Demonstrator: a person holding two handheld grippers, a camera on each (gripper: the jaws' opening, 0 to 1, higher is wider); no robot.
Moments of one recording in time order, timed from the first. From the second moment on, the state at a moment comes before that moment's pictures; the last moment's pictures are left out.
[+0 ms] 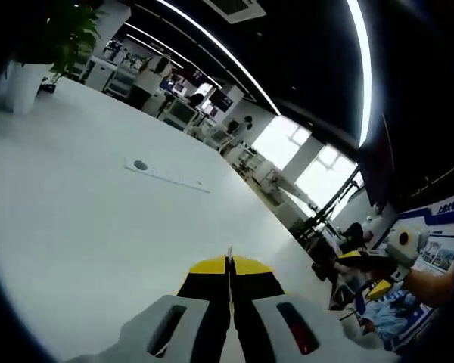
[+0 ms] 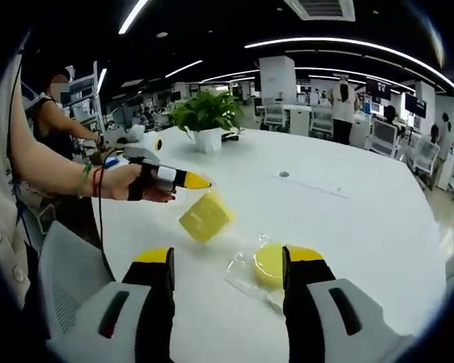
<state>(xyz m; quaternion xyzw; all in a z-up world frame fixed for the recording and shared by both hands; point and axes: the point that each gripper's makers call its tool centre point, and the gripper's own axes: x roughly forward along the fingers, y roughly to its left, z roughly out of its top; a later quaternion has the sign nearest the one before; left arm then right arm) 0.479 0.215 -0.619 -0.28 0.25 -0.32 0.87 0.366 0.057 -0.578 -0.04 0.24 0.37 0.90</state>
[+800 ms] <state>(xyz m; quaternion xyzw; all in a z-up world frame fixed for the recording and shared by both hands) 0.508 0.248 -0.676 -0.30 0.28 -0.23 0.88 0.345 0.035 -0.595 0.00 0.27 0.32 0.91</state>
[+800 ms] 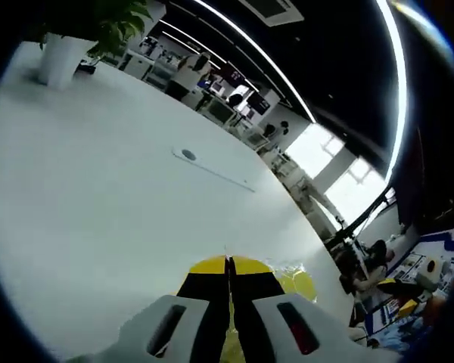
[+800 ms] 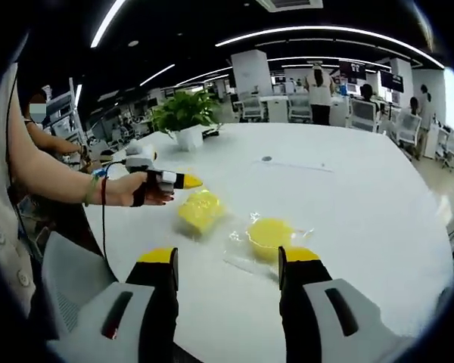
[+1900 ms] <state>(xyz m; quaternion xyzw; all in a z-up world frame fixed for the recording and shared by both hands) 0.510 0.269 -0.715 -0.28 0.31 -0.19 0.89 0.346 0.027 -0.596 0.01 0.27 0.30 0.91</state>
